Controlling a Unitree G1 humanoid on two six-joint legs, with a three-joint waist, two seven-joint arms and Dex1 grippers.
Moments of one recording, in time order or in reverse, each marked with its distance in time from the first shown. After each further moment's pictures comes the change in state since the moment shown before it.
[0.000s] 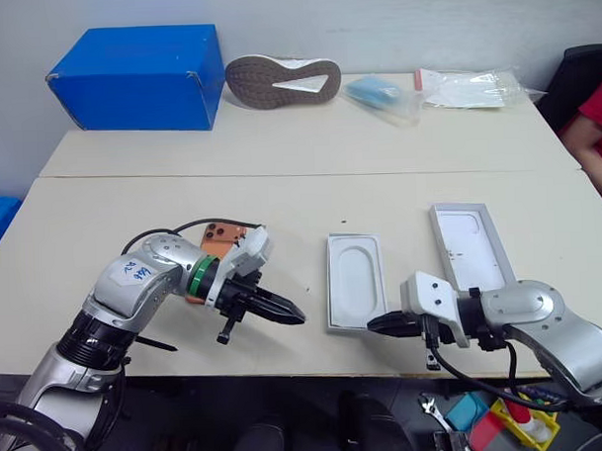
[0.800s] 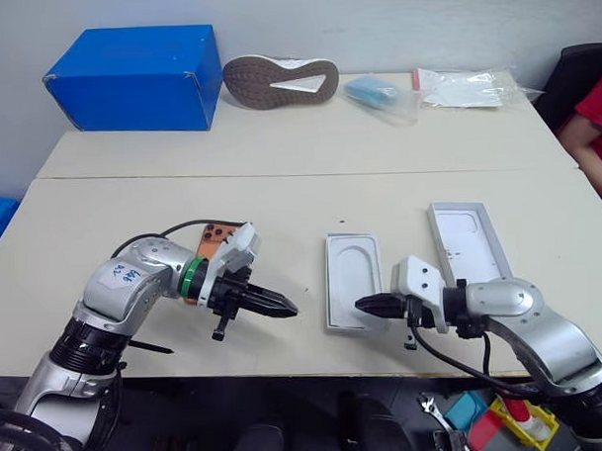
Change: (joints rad) left arm 0.050 -0.002 0.087 0.003 0.003 0.045 0.026; right arm -0.050 0.126 -0.026 0.067 -0.028 -0.030 -0.088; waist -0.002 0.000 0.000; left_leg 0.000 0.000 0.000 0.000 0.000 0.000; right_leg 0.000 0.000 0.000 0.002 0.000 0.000
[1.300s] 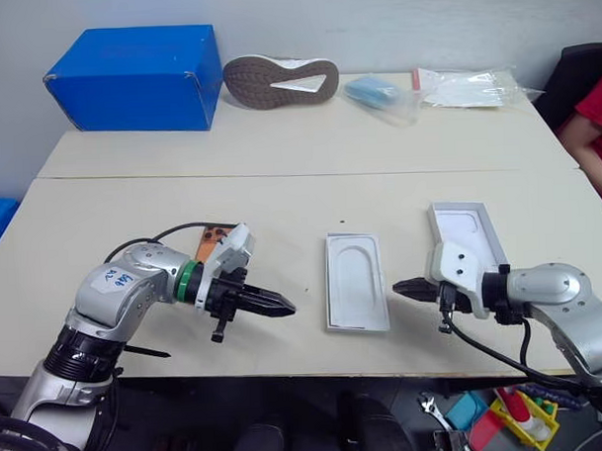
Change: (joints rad) left arm 0.035 0.000 0.036 -0.038 -0.025 0.036 0.038; right arm 0.020 -0.120 -0.060 0.127 -0.106 -0.080 0.024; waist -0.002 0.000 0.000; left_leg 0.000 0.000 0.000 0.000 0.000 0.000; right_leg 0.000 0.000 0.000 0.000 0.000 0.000
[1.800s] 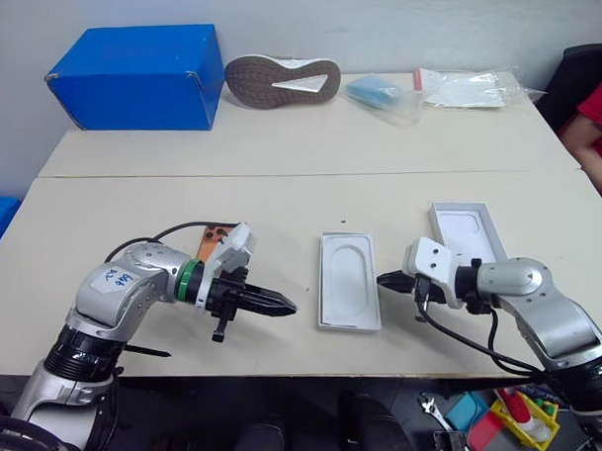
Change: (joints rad) left arm -0.002 -0.002 0.000 0.000 0.000 -0.001 0.004; right arm -0.109 0.107 0.078 0.110 -0.088 -0.040 -0.017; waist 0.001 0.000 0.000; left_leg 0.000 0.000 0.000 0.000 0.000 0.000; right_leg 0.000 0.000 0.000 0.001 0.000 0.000
